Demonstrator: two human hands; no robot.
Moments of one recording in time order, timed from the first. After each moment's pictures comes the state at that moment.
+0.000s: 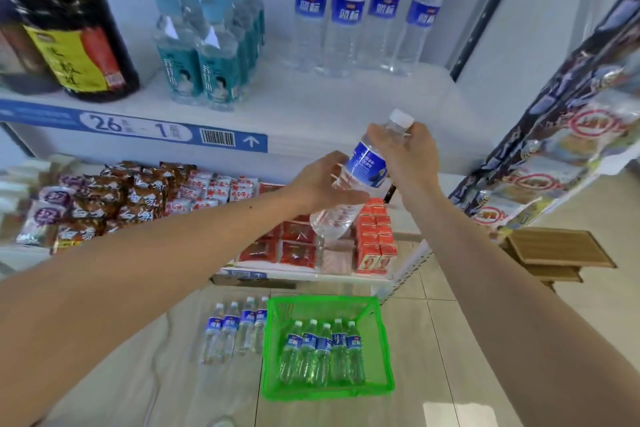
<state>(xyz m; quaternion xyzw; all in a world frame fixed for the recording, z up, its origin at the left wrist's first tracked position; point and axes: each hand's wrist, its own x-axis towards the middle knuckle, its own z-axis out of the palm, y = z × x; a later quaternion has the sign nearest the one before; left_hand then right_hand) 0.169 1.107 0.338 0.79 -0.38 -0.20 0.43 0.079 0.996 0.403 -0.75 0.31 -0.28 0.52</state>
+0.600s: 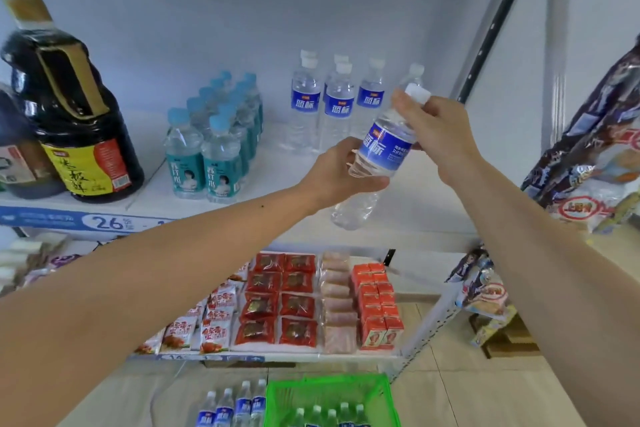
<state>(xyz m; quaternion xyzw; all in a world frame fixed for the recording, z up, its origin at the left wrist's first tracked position) 0.238 1.065 0.462 0.72 -0.41 -0.13 0.55 0.143 0.946 0.547 -0.77 0.24 -0.33 0.50</state>
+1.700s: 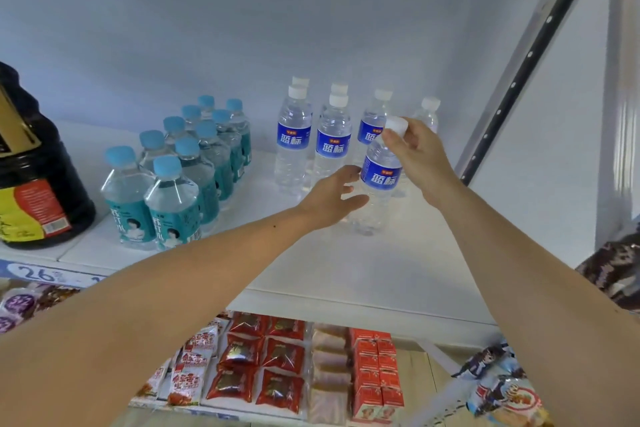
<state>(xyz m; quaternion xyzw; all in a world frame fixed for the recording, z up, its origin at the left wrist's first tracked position) 0.337 0.958 0.438 0.78 -0.37 -0.13 0.48 0.270 0.813 0.507 -0.80 0.14 -0.28 0.51</state>
